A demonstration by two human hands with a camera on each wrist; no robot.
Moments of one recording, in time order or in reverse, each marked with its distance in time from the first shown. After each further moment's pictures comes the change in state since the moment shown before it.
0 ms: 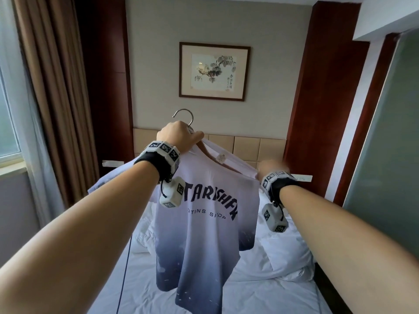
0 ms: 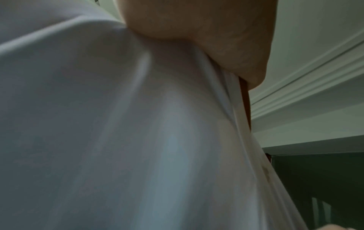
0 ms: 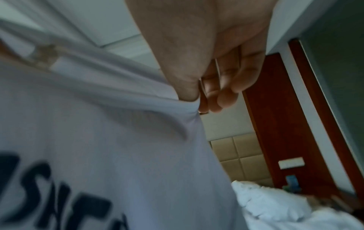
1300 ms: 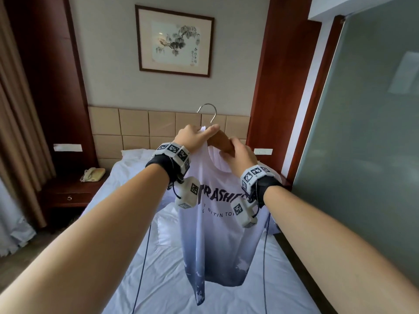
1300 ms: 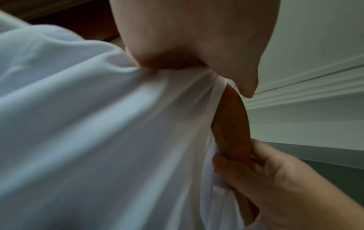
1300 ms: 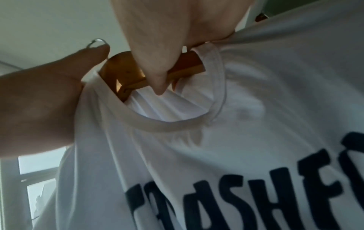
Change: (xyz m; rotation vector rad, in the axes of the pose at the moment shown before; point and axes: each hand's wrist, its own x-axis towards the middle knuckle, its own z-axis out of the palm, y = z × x) left_hand -0.067 0.055 0.073 -0.549 -0.367 0.016; right_hand -0.106 0.005 0.016 0.715 0.303 -0.127
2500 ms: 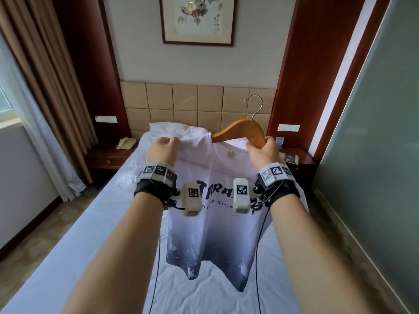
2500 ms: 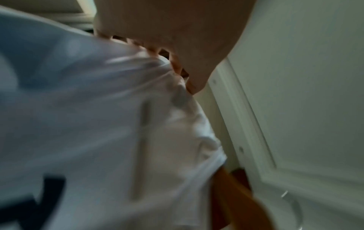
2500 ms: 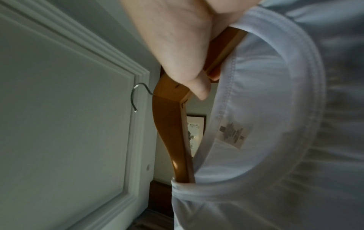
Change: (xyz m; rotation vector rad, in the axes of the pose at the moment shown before) left_hand -0.158 0.003 0.063 -0.054 0.455 -0.485; right_hand -0.092 0.096 -0.071 0.341 0.043 0.540
